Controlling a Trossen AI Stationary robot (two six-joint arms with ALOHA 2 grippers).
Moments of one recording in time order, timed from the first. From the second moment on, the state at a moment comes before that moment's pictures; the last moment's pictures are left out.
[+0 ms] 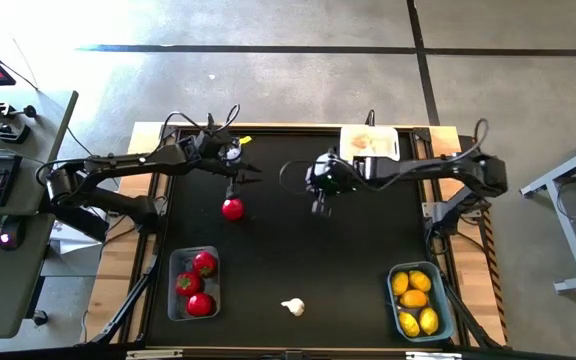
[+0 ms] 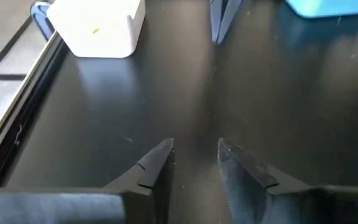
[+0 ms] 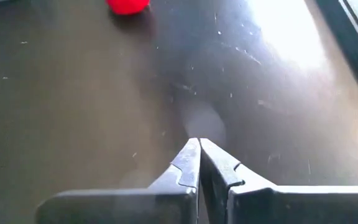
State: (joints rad) left arm 0.49 1.26 0.73 -0.11 0.38 0.33; right arm -0.15 1.59 1.11 -0.39 0.07 -0.01
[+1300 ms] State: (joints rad) left arm 0.26 1.06 0.78 -0.60 0.25 0.13; right arm -0.14 2.09 0.96 0.85 -0.28 0.02
